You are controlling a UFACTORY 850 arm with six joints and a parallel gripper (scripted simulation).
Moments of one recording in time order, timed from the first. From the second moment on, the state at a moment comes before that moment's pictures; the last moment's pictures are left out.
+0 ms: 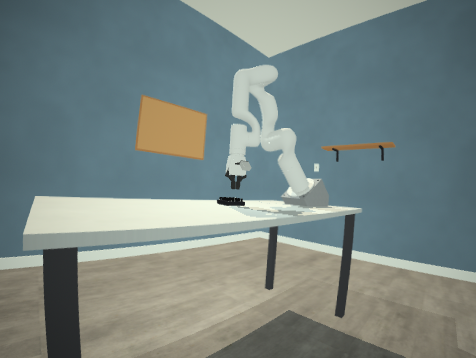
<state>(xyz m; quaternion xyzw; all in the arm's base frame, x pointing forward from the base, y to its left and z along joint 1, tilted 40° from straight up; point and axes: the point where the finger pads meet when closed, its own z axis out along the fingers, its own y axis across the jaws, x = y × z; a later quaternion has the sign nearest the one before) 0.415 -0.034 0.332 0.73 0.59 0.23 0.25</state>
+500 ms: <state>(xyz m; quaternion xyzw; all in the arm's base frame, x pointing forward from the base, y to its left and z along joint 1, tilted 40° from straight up) 0.422 -0.036 0.323 0.73 0.59 0.23 0.25</state>
